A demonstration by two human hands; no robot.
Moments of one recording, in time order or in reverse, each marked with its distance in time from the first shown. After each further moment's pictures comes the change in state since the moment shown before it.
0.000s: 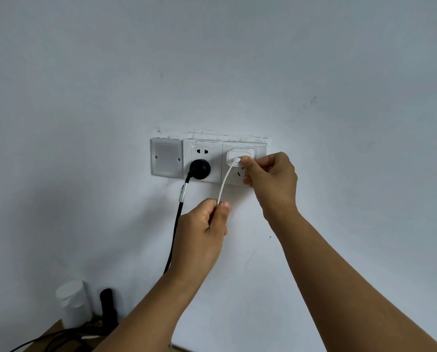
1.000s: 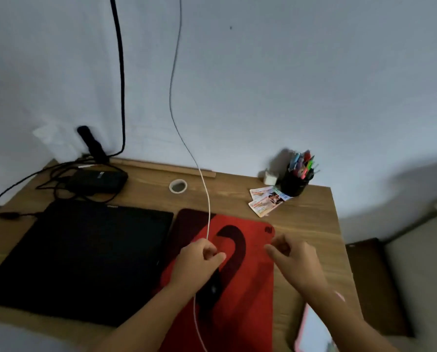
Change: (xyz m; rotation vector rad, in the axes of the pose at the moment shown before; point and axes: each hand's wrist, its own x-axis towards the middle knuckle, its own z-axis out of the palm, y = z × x) left_hand -0.350 -0.115 0.015 0.275 -0.687 -0.701; right_hand -0.365 0.181 -0.222 -0.717 -0.335 0.599
